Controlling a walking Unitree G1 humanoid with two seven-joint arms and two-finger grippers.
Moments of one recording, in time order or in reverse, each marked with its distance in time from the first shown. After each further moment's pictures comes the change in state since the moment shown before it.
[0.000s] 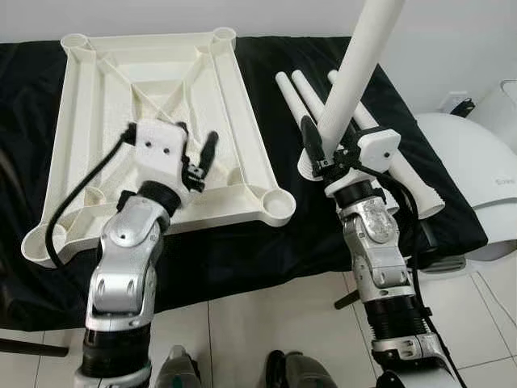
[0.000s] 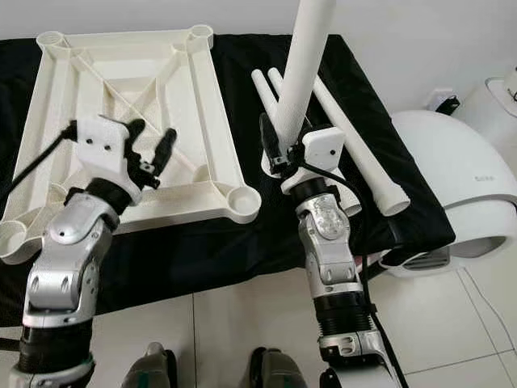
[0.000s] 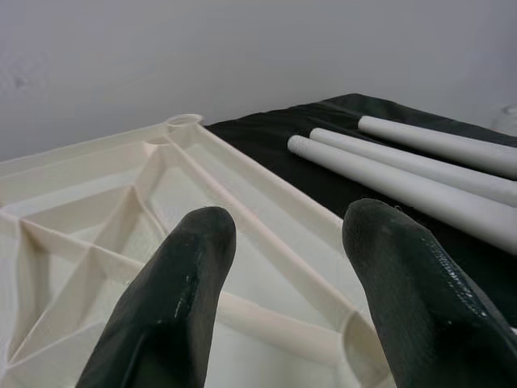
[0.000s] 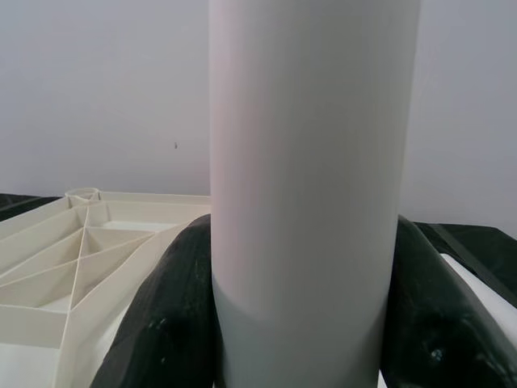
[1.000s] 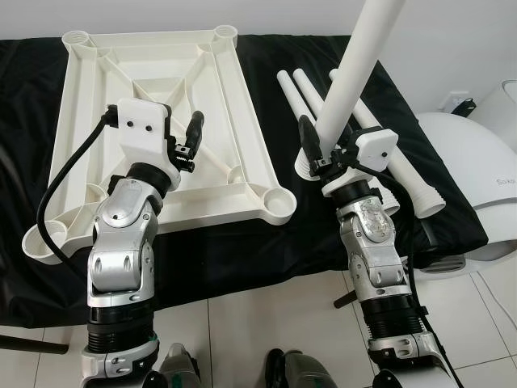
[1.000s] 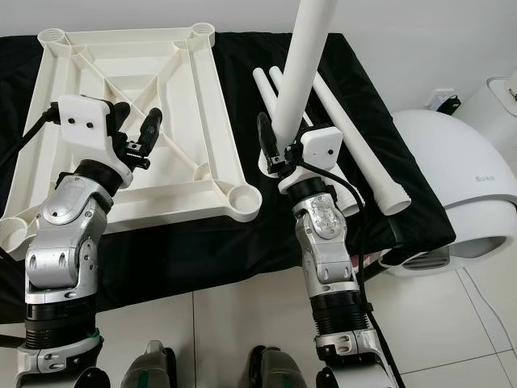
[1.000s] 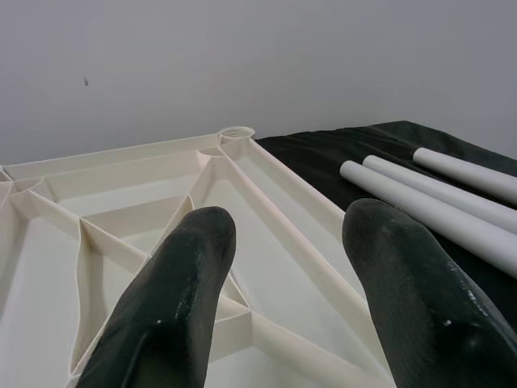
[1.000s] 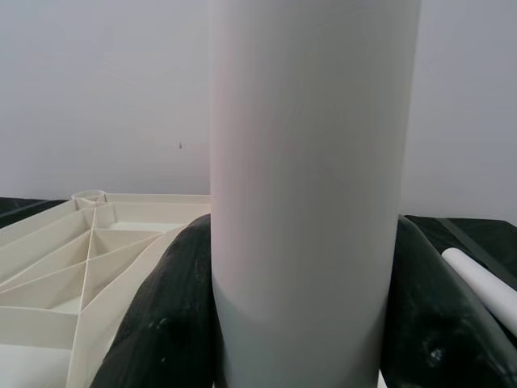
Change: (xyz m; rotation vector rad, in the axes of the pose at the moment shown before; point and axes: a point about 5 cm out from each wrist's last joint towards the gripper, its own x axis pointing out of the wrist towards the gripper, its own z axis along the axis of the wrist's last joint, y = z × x) left arm 0.014 0.029 0.005 -0.047 -0.026 0.139; right arm 0.000 0.003 -0.002 0.025 0.004 -0.007
